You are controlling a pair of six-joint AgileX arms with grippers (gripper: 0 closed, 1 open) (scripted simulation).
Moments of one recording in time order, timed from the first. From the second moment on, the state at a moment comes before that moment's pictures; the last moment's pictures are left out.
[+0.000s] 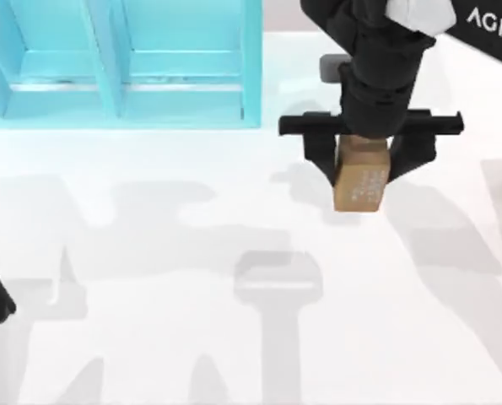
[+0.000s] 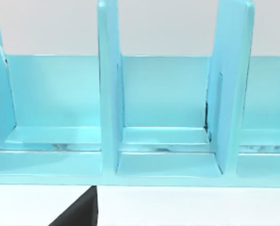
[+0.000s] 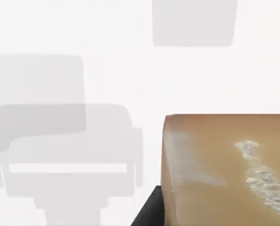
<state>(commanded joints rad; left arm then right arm) 0.00 0.00 0.00 0.00 0.00 0.00 0.52 2.19 2.00 -1.38 0.00 0.55</state>
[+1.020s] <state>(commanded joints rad) 0.00 0.00 0.00 0.00 0.00 0.00 -0.07 2.00 1.83 -1.41 0.00 -0.05</state>
